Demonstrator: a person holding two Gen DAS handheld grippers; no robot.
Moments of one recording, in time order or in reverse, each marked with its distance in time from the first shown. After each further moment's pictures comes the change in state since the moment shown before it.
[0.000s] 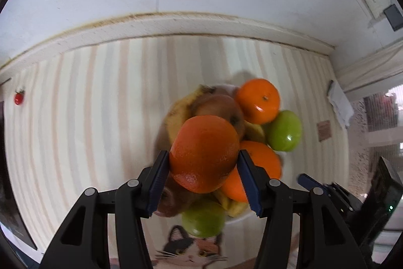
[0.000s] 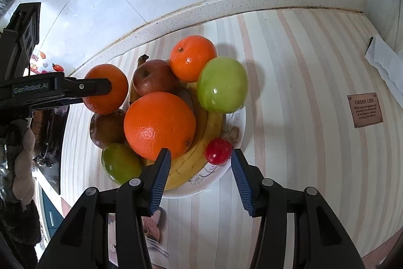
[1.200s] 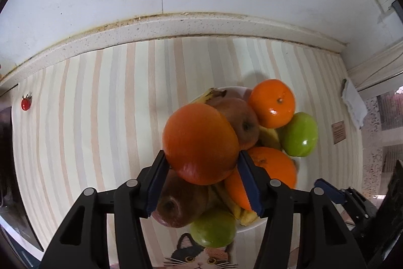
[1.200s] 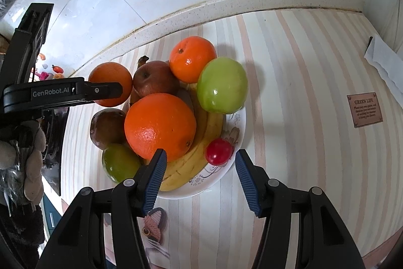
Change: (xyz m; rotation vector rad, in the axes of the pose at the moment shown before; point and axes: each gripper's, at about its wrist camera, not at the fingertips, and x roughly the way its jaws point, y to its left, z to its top) left arm 0.007 0.002 0.003 0.005 -0.034 0.077; right arm -0.001 0.000 0.000 0.004 -0.004 0.004
